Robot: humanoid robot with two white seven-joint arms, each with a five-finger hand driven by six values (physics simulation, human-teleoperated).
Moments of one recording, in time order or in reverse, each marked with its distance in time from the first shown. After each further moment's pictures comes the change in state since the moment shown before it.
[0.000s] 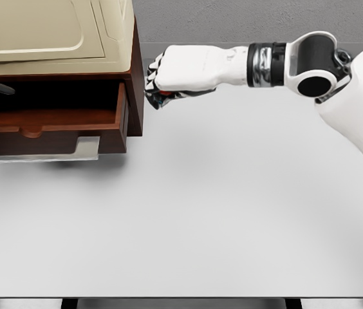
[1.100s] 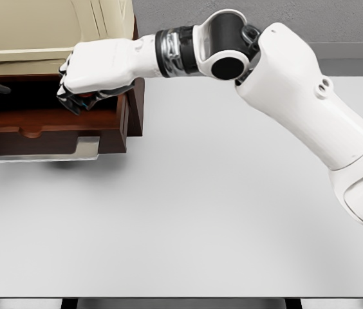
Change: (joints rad) left arm 0.006 -0.005 0.000 0.025 -0.003 0.000 0.000; right arm -0.156 0.285 0.103 0.171 0.006 0.000 0.000
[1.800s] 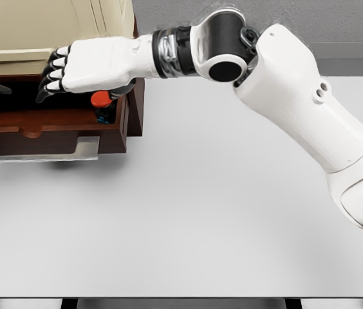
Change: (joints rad) left arm 0.000 -0.006 0.000 0.002 -0.004 0.000 0.001; right arm 0.035 -0.007 -0.051 -0.064 0.090 -0.001 0.000
